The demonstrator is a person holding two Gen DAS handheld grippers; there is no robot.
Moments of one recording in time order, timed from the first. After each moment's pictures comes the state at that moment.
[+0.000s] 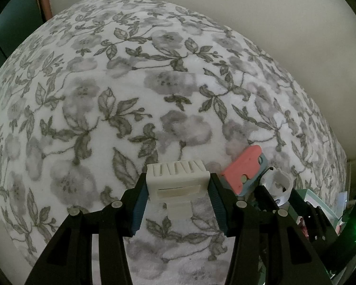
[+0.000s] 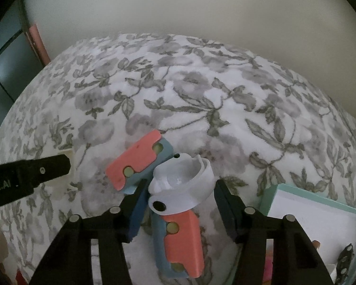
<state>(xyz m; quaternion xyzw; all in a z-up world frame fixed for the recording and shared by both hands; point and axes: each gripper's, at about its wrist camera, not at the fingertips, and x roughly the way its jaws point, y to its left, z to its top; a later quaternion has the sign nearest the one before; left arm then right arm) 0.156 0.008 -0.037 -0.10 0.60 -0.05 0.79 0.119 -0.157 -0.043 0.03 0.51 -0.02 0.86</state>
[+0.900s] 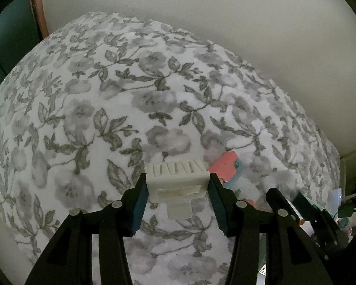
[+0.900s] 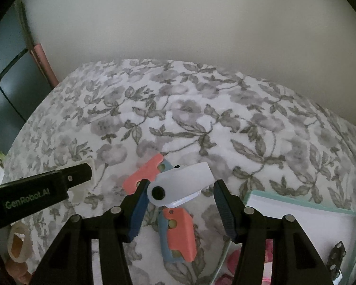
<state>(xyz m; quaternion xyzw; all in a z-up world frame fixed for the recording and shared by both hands) 0.146 -0.009 0.000 -0.08 0.56 -0.07 0.82 0.099 -0.170 0.007 0.06 0.47 -0.01 0.88</state>
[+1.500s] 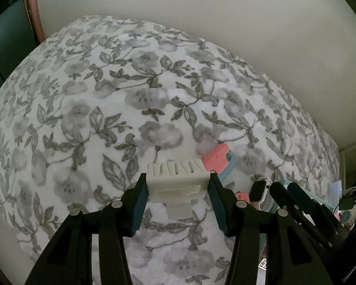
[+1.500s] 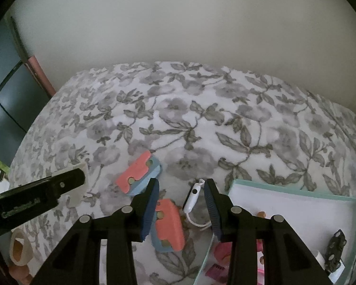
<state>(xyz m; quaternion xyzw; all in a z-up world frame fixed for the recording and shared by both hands) 0.136 -0.019 0.001 -0.07 0.57 -0.08 0.82 0.090 -0.192 0.006 0.09 0.48 -0.03 0.87</state>
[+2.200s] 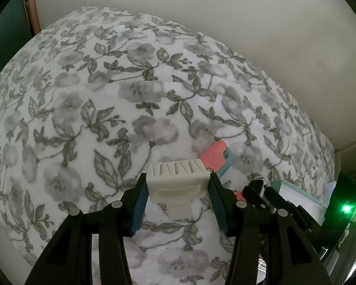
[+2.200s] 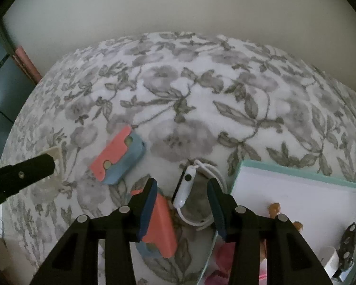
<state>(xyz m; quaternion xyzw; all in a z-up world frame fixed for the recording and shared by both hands) 0.141 -0.020 -0.008 -0.09 0.58 -0.09 0.81 0.107 -0.190 -0.039 0.09 0.53 -0.04 0.84</state>
